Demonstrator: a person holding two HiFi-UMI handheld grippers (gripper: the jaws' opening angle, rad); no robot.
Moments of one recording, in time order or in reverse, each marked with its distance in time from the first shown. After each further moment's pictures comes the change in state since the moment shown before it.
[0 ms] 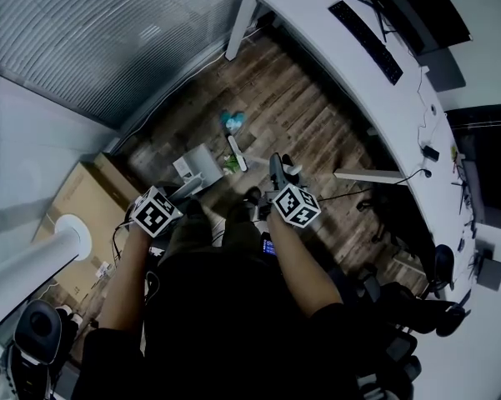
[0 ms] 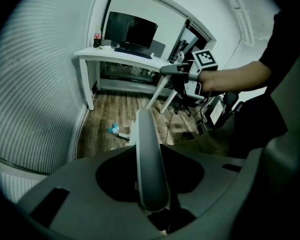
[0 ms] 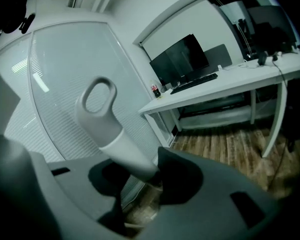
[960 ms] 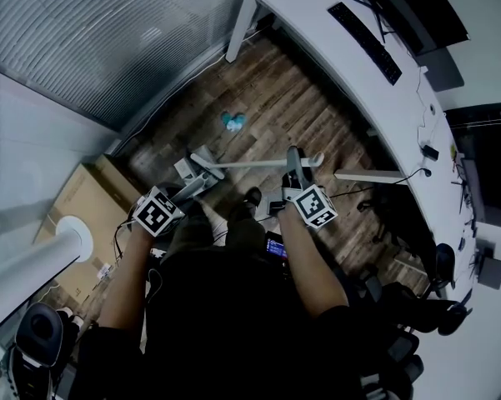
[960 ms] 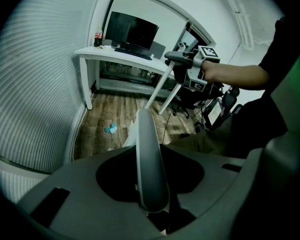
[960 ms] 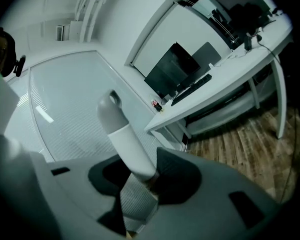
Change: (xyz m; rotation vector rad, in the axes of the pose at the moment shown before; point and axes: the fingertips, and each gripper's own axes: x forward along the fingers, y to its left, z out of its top) left arm 0.000 -0.002 0.000 -0.016 -0.021 -0.028; right arm -0.017 0.002 0.055 0.196 -0.169 0.096
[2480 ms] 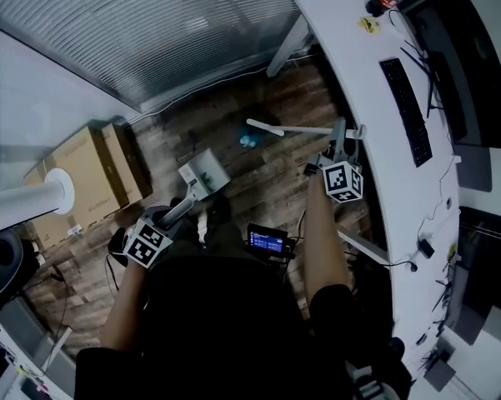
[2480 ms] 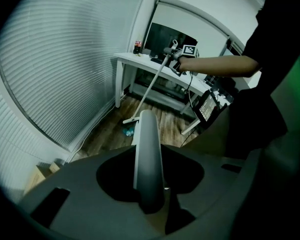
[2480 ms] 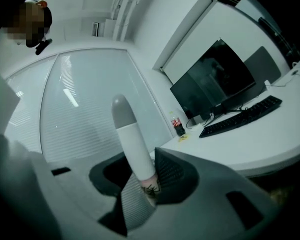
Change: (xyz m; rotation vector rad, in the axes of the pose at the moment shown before) left arm 0.034 -0.026 0.041 -0.384 -0.153 0.291; right arm 0.234 -0.030 0.164 -0.349 -0.140 0.278
